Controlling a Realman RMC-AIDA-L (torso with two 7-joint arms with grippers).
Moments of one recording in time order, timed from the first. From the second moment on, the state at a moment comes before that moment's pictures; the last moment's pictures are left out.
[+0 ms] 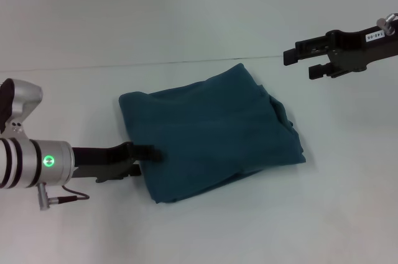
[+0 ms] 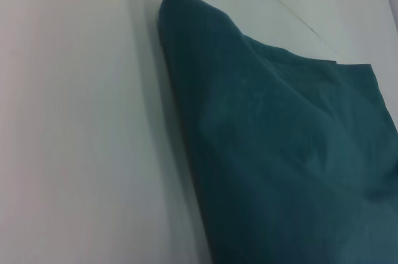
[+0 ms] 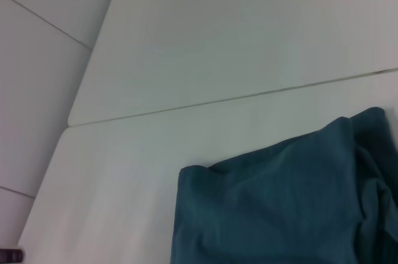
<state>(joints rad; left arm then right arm) -0.69 -2.11 0.87 0.58 2.20 1.10 -2.59 0.84 1.82 -0.72 -0.71 -2.26 -1.50 2.65</state>
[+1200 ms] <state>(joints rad) -0.70 -2.12 0.86 0.61 2.19 1.16 -2.59 0.83 1.83 -0.67 -0.71 -2.26 -1.51 2.65</state>
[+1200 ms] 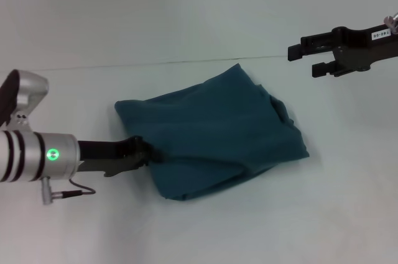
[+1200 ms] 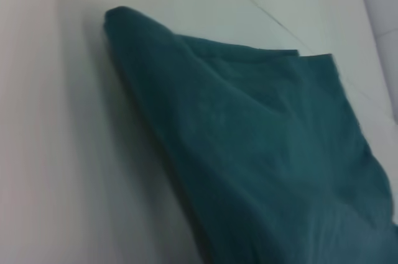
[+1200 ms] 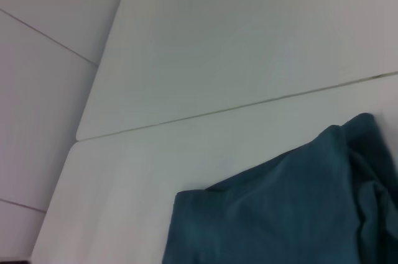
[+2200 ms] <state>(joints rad) -0.64 -2.03 0.73 0.70 2.37 1.35 -2.56 0.82 1.84 -0.65 -0.69 -2.26 -1.51 2.64</state>
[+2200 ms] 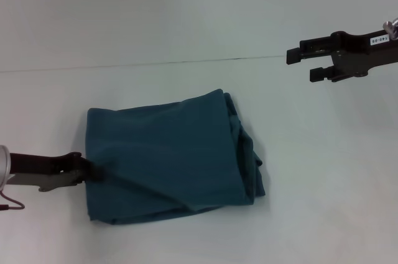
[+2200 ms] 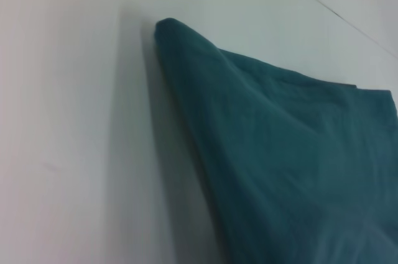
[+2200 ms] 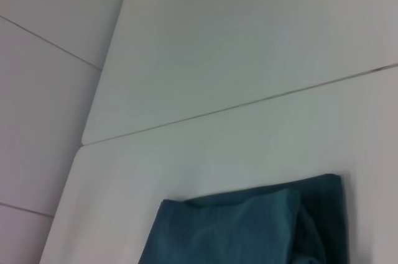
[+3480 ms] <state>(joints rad) -0.58 -2.08 0.53 0.66 2.20 1.36 -2.54 0.82 1.84 -0.65 -0.69 -2.26 -1.50 2.65</state>
